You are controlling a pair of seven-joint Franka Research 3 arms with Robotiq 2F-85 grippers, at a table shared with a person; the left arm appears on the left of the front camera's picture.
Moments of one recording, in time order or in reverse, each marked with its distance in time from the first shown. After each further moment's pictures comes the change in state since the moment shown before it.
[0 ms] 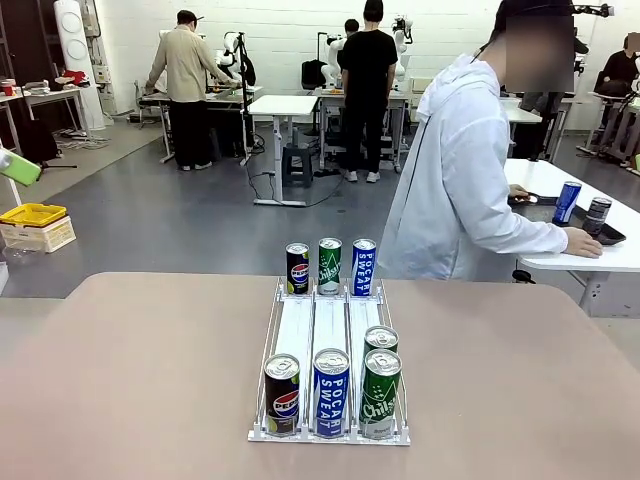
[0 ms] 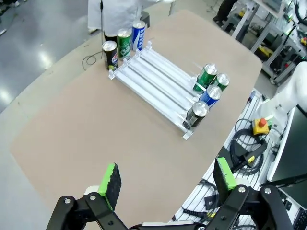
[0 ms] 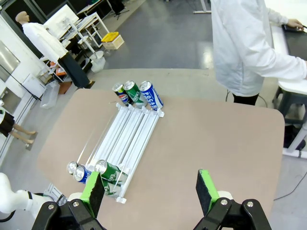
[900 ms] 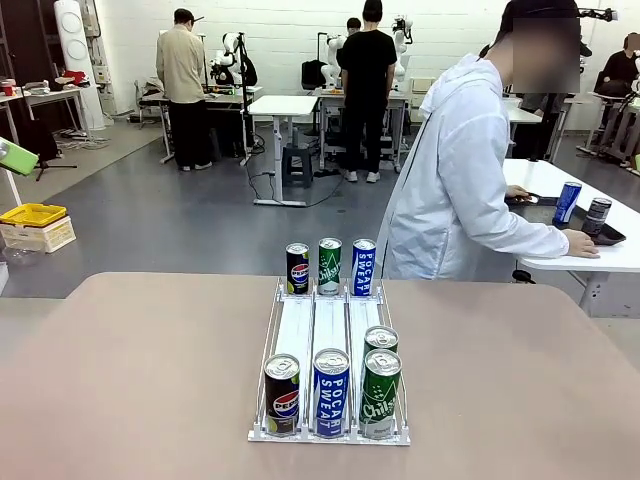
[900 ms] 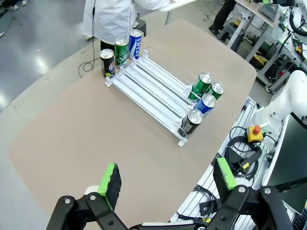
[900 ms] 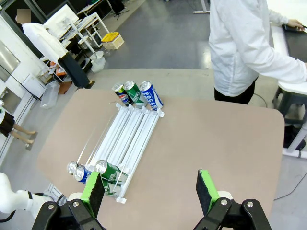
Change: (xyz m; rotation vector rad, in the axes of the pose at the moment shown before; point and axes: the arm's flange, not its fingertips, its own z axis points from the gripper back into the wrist) left arm 0.001 0.000 0.005 -0.018 -0.034 0.017; right arm 0.000 0.000 0.000 0.000 0.000 0.000
